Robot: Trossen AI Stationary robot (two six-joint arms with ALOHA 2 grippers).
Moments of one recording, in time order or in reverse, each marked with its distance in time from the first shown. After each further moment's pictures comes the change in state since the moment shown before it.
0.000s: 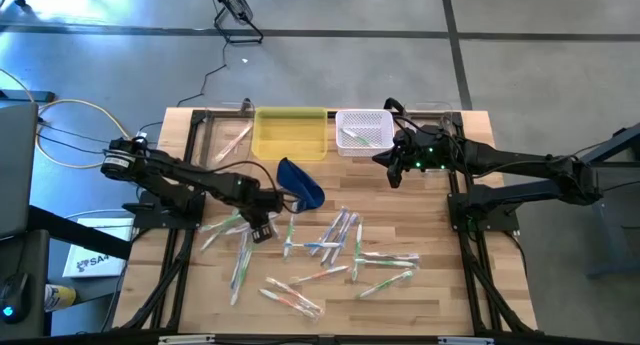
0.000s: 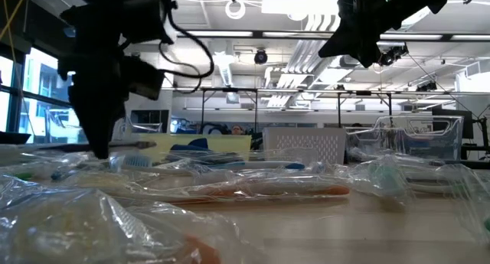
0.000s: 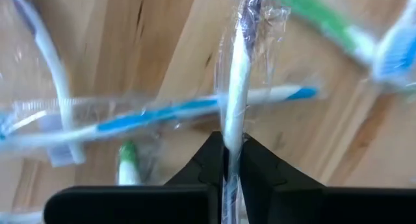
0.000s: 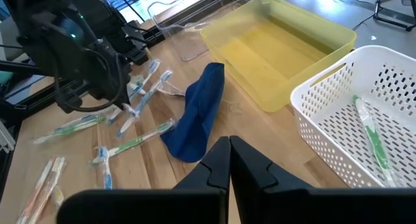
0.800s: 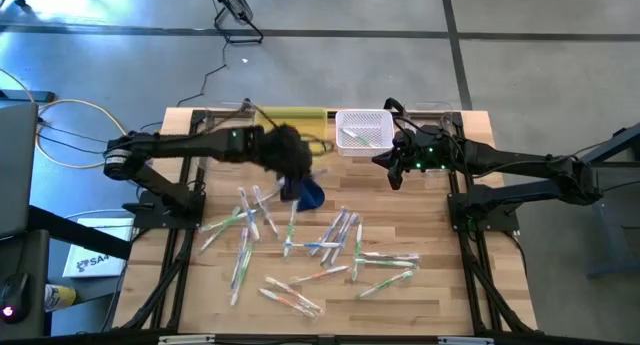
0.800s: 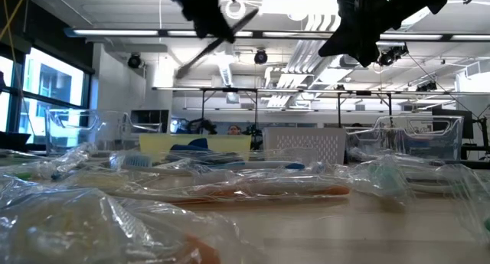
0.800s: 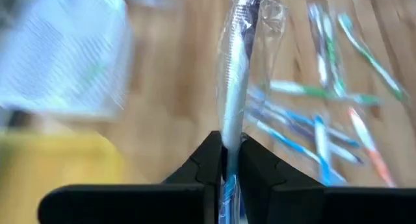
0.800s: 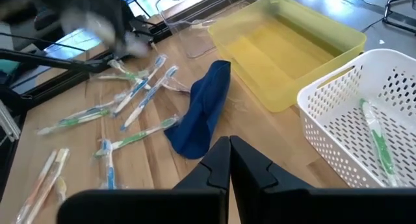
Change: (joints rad) left arm 0.247 0.000 0.567 0.015 -0.007 0.613; right arm 0.000 0.000 0.000 0.000 -0.027 -0.034
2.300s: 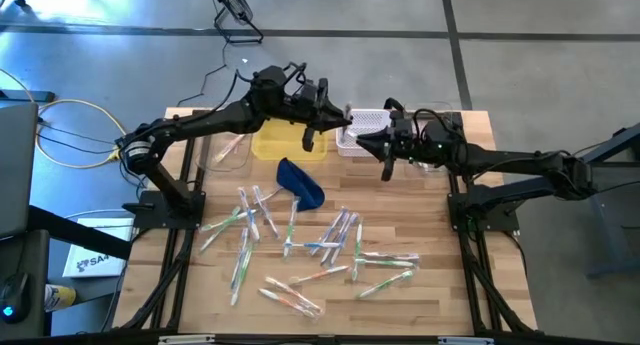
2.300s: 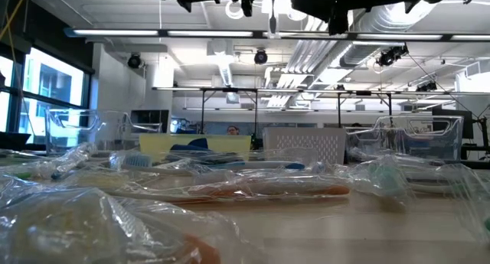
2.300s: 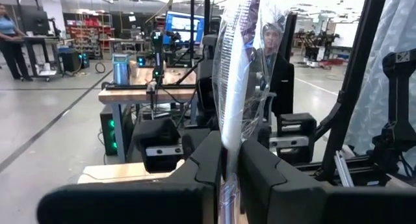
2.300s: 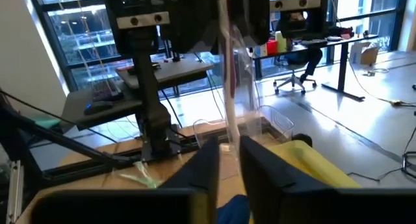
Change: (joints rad) left arm 0.262 0.150 0.067 0.922 0.551 -0.158; right arm 0.021 0.088 0.000 0.570 0.001 -0.175
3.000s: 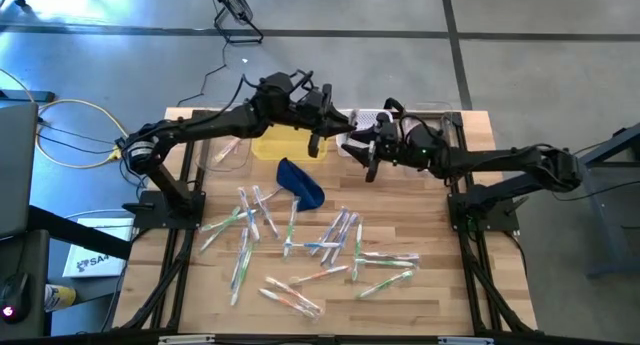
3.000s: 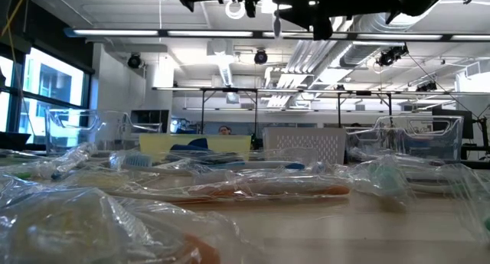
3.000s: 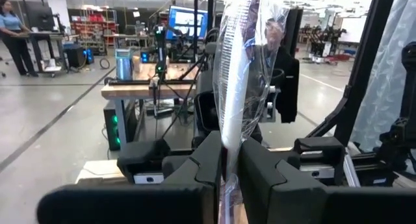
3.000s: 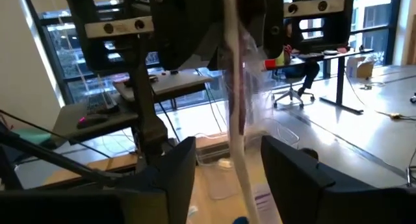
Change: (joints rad) left arm -0.046 0.020 0.000 -0.008 -0.060 0.019; right arm 0.038 0.165 0.000 0.239 0.057 -0.007
